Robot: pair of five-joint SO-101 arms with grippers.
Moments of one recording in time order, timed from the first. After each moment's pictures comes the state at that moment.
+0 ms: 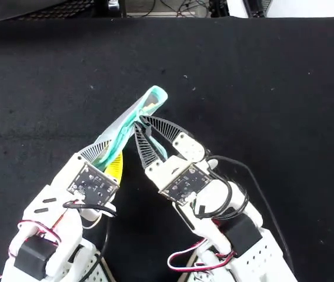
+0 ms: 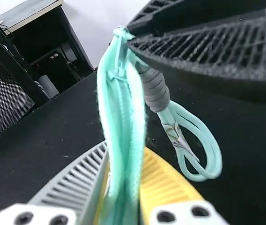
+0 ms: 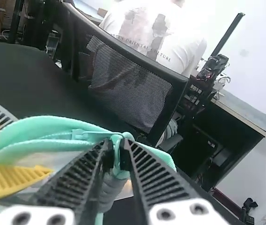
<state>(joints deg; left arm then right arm) 20.0 -97.7 69.2 58.6 -21.0 -35.5 -82.0 68.0 25.5 23.9</state>
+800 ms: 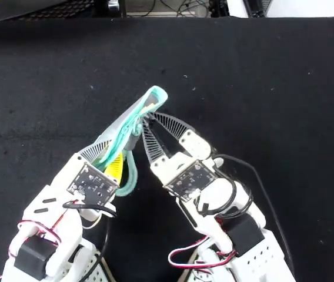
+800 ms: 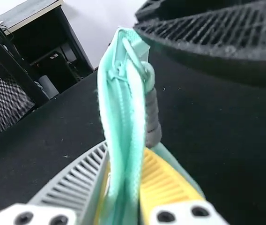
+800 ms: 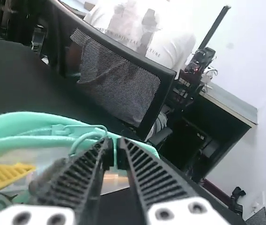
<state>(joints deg) 20.1 -97.9 69.3 58.6 -21.1 -32.5 -82.5 68.0 25.8 24.0</state>
